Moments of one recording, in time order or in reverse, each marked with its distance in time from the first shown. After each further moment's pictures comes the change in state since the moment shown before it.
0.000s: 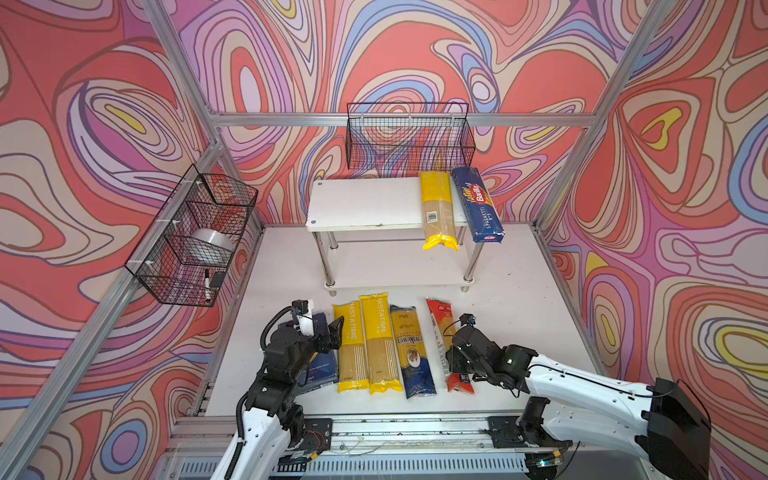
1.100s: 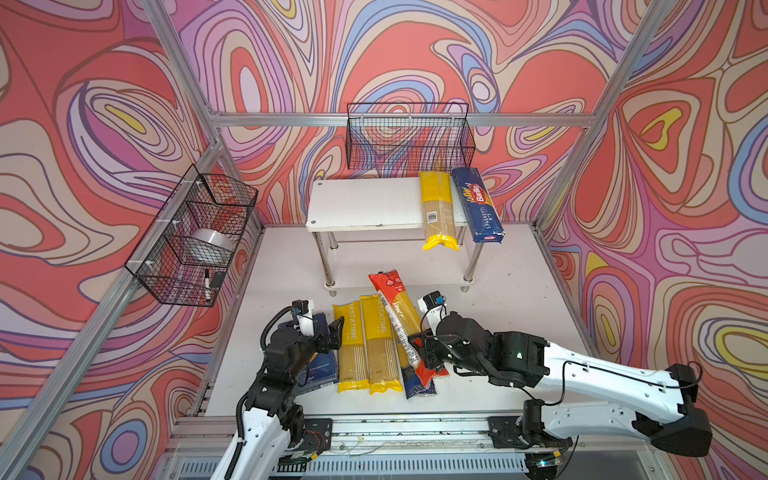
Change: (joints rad) left arm 0.000 0.001 0.000 0.000 0.004 0.000; right arm 0.310 0.076 0.503 -0.134 0.109 -0.156
